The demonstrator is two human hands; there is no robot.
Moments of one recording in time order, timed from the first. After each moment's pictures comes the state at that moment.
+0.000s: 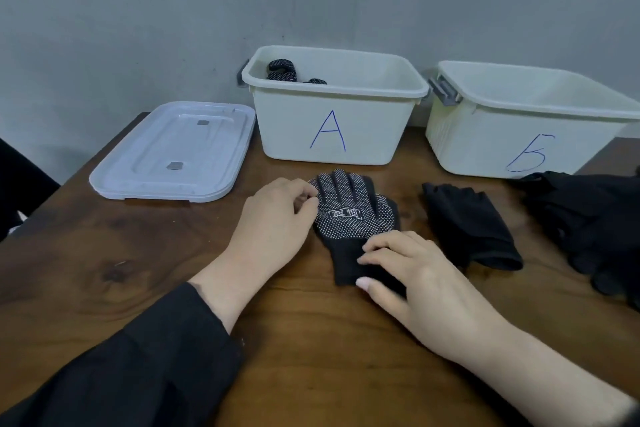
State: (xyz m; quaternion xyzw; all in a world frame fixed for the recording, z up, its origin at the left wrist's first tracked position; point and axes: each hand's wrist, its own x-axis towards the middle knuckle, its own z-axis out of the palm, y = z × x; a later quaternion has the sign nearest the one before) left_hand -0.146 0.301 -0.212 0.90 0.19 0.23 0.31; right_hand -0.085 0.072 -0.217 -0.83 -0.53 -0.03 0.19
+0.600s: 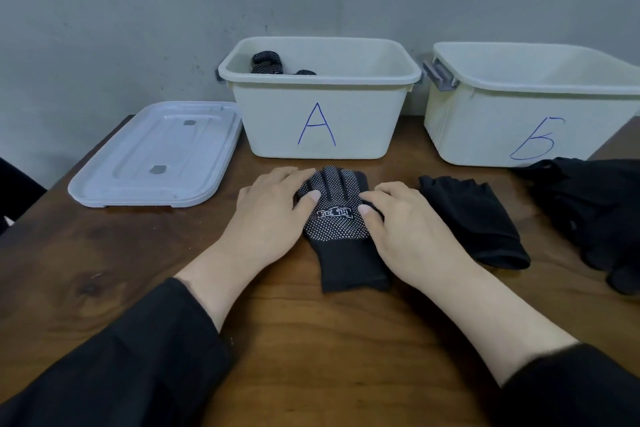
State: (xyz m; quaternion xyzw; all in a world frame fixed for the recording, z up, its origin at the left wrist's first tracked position) left_hand -0.120 0.306 -0.217 0.95 0.17 0.17 0.22; right_hand -0.031 0.119 -0.222 -0.90 -0.37 -0.04 0.23
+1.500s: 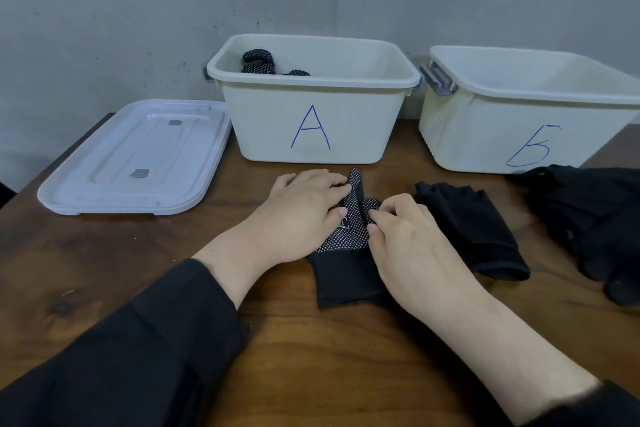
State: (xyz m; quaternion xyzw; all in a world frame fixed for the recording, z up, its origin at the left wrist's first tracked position) left_hand -0.083 0.299 -0.220 0.99 0.01 0.09 0.12; right_hand -0.044 0.108 -0.224 -0.91 -0.36 -0.09 0.19
